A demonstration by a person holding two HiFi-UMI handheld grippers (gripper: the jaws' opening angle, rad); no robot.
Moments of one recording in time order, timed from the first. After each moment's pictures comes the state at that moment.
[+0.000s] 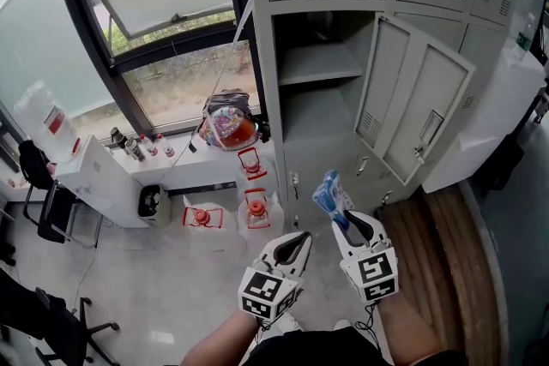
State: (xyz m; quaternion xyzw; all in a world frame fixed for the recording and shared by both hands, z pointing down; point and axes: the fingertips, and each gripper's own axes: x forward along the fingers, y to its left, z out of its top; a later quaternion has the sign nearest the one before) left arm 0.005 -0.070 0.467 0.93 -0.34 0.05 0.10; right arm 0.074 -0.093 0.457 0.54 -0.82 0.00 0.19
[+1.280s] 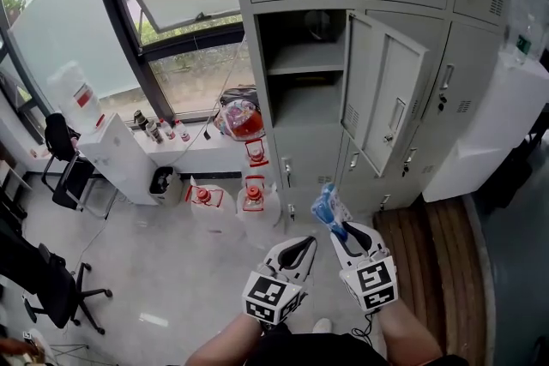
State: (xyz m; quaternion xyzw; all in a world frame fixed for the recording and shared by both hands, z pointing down) left arm 0.104 0.035 0.460 0.91 -0.40 0.04 0.09; right arm 0.157 0.013 0.464 0.47 -0.86 0.01 0.18
